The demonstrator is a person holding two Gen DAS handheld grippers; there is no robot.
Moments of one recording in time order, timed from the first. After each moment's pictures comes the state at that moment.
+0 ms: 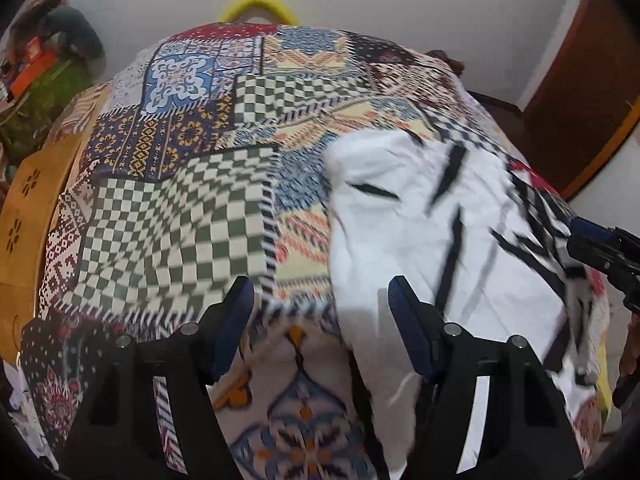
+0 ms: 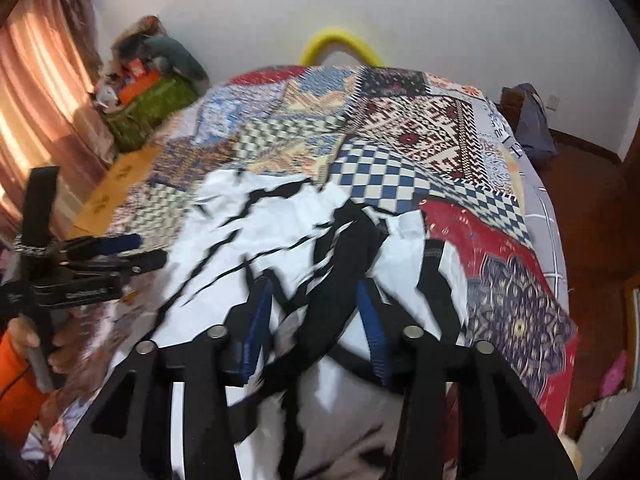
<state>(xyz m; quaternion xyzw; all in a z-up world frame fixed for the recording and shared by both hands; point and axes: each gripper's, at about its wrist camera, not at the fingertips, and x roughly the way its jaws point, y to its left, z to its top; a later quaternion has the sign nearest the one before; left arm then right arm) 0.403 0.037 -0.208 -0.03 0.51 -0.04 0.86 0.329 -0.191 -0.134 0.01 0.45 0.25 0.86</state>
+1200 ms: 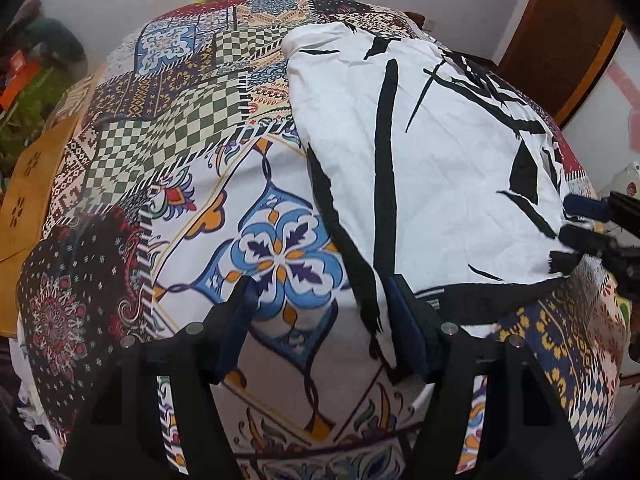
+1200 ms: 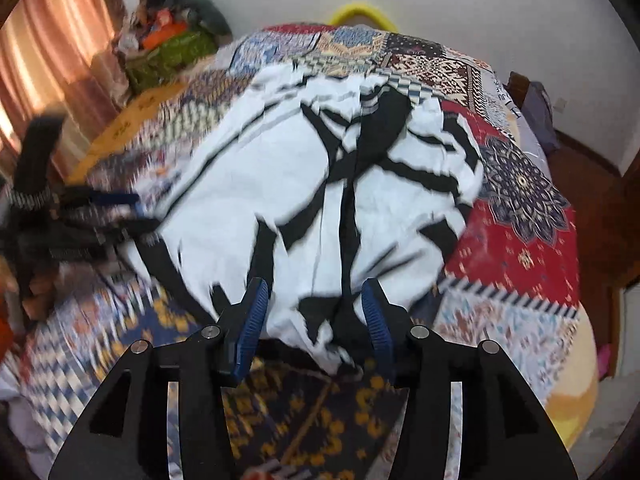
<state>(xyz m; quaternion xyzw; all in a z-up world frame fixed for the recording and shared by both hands) 0.286 0.018 -0.231 0.01 0.53 -0.07 0.84 0.218 -0.190 -0.170 -0.07 0.48 0.25 0.84</state>
